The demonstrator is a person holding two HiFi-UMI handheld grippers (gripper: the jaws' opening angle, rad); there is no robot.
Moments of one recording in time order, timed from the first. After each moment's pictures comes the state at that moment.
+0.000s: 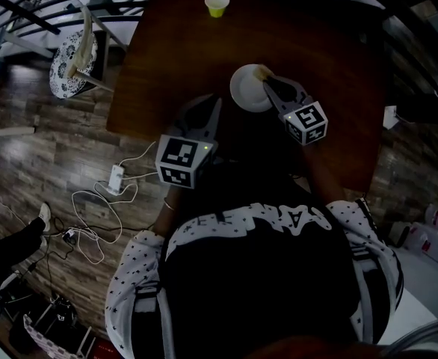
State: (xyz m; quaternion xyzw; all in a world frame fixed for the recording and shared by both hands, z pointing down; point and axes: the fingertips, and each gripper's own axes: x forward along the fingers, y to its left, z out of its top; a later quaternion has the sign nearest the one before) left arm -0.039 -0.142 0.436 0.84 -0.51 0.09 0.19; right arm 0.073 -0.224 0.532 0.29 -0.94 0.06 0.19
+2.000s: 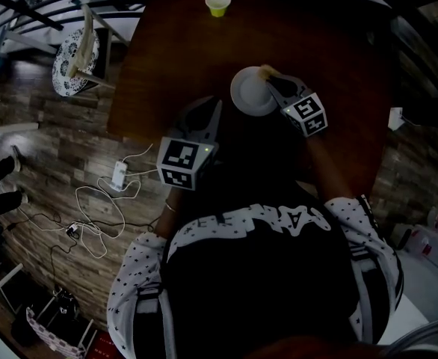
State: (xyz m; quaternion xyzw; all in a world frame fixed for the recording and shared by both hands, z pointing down) left arm -0.035 -0.156 0.449 0.83 -0.52 0.10 0.20; right arm 0.086 -0.253 0.586 0.25 -0.93 0.04 0.28
